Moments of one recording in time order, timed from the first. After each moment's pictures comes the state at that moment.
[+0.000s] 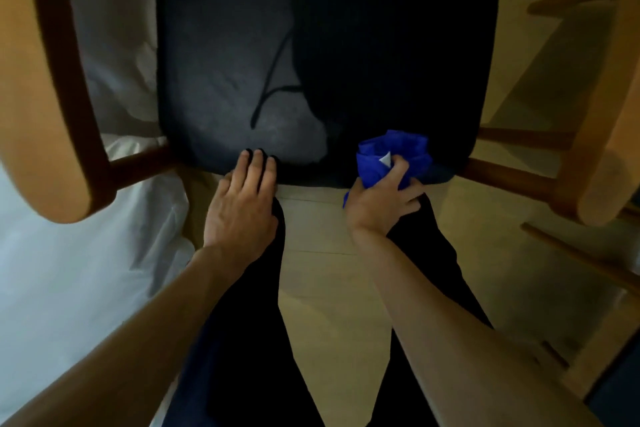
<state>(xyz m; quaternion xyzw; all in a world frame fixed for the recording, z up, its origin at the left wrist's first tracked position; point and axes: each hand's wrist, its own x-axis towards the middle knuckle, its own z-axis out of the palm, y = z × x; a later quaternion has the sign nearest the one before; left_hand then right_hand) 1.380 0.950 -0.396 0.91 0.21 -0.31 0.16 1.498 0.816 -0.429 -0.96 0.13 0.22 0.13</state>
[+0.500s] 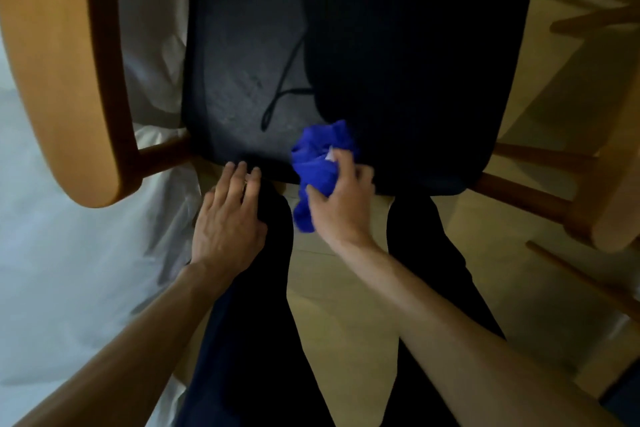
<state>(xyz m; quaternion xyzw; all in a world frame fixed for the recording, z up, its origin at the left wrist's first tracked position) 1.343 0.957 -0.392 0.88 0.31 -0.31 0.19 1.480 0.855 -0.392 -0.89 -0.09 0.38 0.24</state>
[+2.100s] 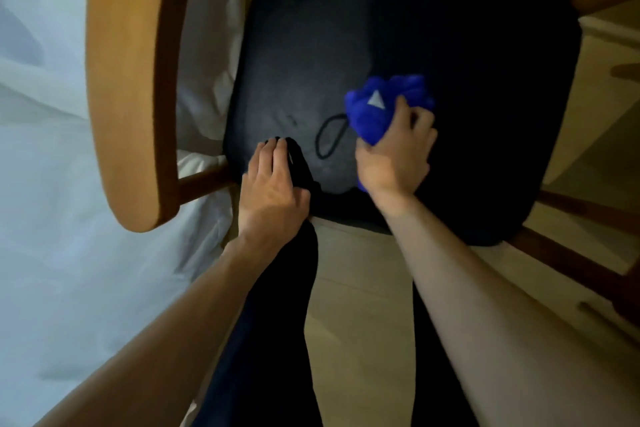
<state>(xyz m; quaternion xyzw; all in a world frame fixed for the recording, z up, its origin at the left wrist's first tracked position) 1.418 0.989 -0.401 0.84 0.46 -0.16 0.24 1.578 0.923 -0.419 -0.94 -0.15 0.25 0.14</state>
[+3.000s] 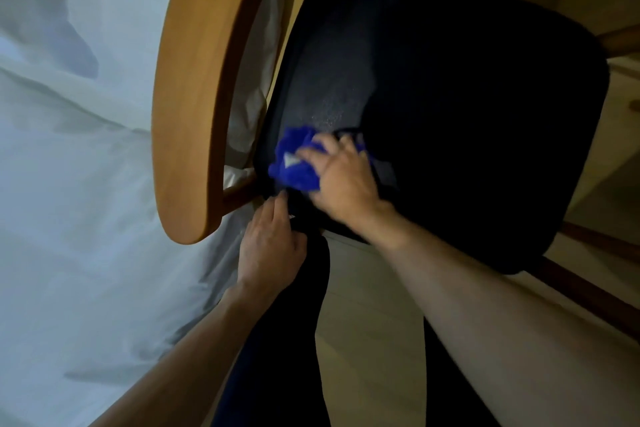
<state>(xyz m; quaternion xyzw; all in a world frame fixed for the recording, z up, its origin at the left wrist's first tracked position) 1.361 0.988 -0.384 0.80 0.49 -0.18 0.30 1.529 0.984 -0.421 -0.76 -0.55 0.36 0.04</state>
